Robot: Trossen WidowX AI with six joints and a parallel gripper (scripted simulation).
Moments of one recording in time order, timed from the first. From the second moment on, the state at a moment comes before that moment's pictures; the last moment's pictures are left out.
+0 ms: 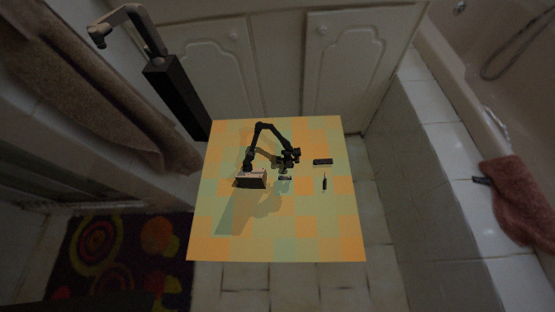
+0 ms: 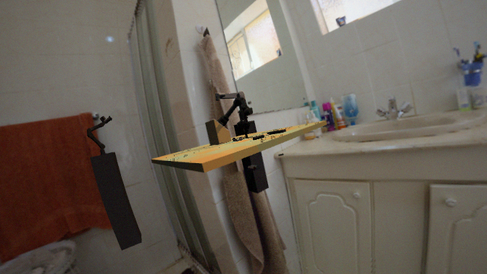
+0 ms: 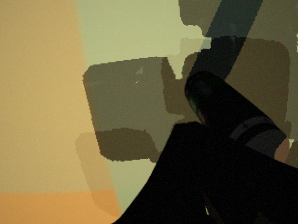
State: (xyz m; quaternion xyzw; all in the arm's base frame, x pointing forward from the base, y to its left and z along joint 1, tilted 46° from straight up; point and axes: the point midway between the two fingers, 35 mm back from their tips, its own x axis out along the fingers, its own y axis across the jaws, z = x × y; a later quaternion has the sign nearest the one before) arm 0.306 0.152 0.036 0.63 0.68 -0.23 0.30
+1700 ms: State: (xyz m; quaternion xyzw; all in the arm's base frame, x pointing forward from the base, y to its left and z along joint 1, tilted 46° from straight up) arm 0.270 0.096 0.082 0.60 0.70 -0.17 0.36
